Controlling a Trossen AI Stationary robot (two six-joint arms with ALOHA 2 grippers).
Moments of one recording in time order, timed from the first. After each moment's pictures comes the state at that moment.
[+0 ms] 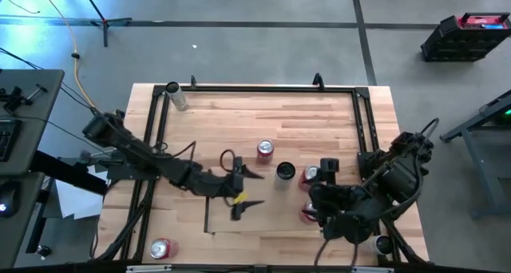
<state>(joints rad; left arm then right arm) -0.47 1.53 1.03 0.23 -0.46 -0.11 0.76 1.81 2.34 -1.55 0.59 0.50</state>
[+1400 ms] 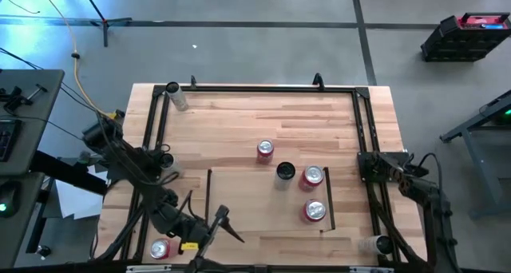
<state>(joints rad) -0.80 1.58 1.03 0.64 -0.36 0.01 1.31 2.12 2.34 -1.27 0.46 1.51</state>
